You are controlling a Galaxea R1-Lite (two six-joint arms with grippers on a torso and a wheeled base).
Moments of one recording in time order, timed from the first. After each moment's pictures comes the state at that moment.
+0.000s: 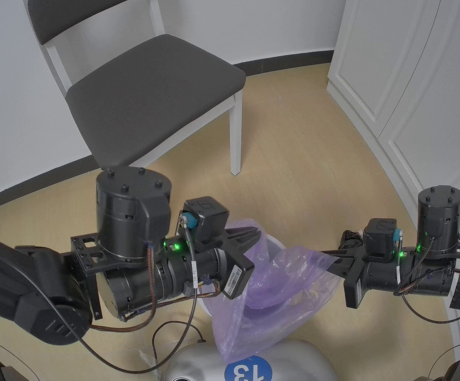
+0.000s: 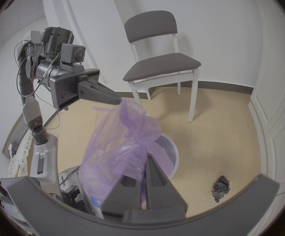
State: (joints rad) left arm -0.83 1.69 -0.81 -0.60 0.00 0.14; right arm 0.62 1.55 -0.52 -0.64 0.16 -0.16
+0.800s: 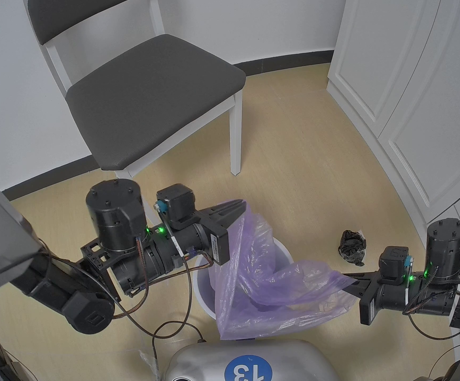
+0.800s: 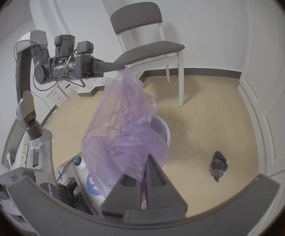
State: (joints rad) left arm -0.64 1.92 -0.65 -1.29 -0.22 -0.05; right arm 0.56 1.56 -0.29 -0.81 0.16 -0.11
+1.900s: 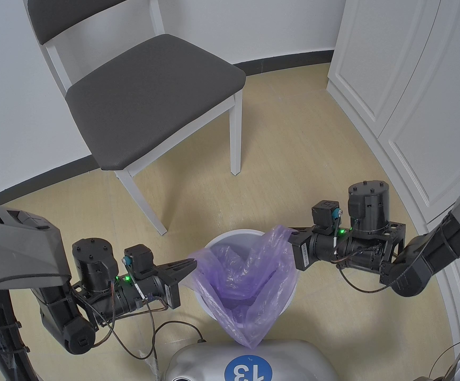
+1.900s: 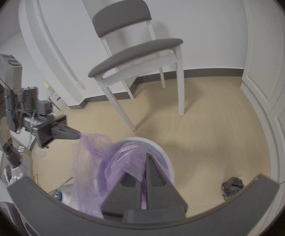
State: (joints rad) left arm -0.44 2.09 -0.28 -1.55 -0.35 -0.07; right arm 0.54 1.97 -0.79 -0.78 0.11 -0.05
